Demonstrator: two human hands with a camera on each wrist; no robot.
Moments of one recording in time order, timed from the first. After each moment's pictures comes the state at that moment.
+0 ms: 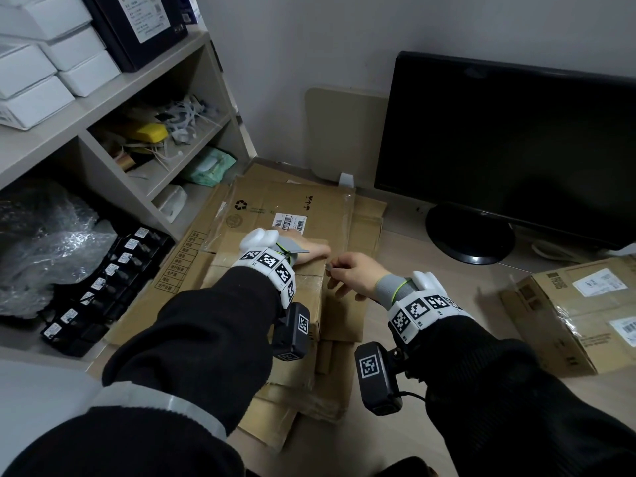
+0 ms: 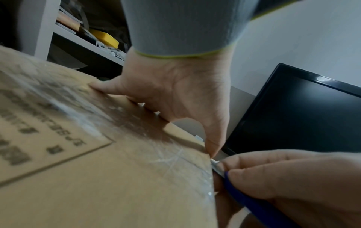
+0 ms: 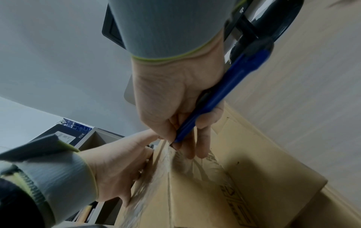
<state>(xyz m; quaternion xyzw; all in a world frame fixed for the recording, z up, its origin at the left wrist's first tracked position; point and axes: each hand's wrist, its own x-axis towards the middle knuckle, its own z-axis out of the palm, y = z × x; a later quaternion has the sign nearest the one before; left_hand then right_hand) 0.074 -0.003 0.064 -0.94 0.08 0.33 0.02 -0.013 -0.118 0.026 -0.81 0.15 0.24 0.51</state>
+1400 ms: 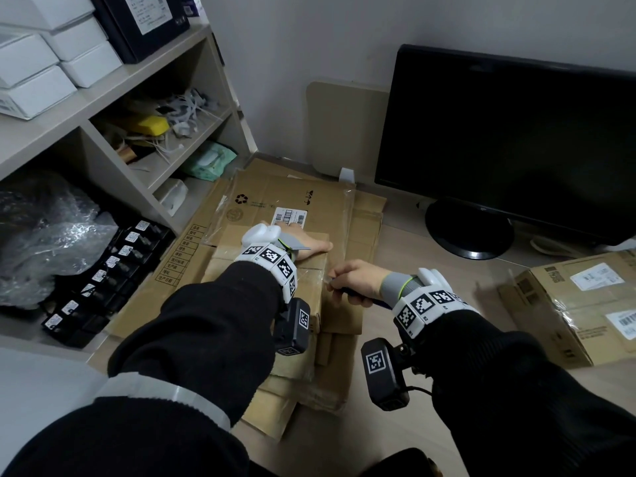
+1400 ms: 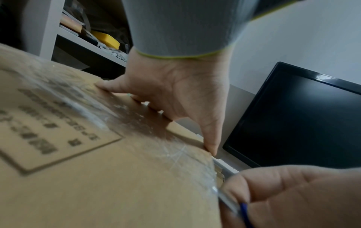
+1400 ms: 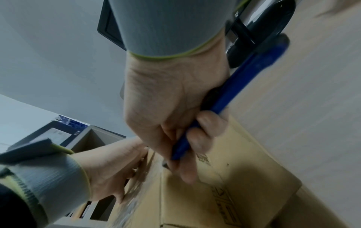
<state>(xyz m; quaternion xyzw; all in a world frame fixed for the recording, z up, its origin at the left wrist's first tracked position) 0.074 0.003 0.046 -0.96 0.07 0.28 0.03 -0.025 -0.118 0.020 -0.76 0.14 0.33 0.55</state>
